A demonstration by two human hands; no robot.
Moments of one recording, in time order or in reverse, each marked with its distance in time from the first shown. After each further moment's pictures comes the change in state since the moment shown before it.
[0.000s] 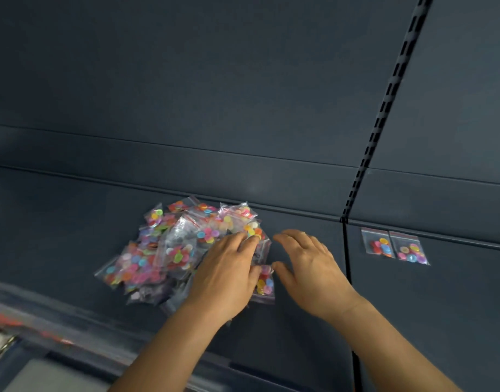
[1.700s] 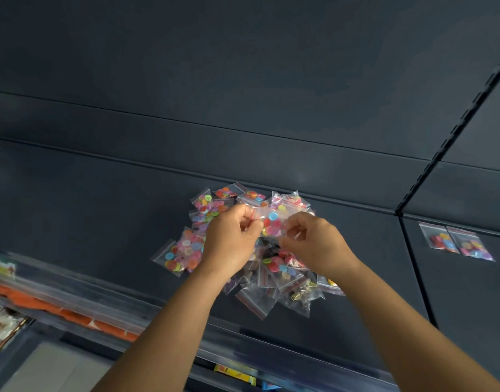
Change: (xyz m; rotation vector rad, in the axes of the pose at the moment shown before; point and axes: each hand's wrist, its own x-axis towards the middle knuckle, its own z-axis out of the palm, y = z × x) left_hand 0.008 -0.118 -0.012 -0.696 0.224 -0.263; right_hand 0.064 -0.090 0.037 0.399 0.034 0.253
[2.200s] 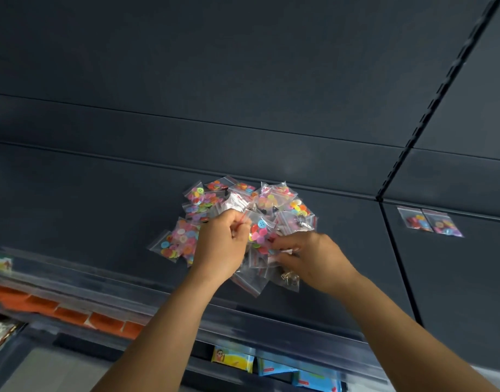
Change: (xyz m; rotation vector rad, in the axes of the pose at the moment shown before) left_hand -0.036 0.000 -0.006 0.065 0.008 0.070; right_hand -0.047 0.021 0.005 -0.200 -0.048 -0.157
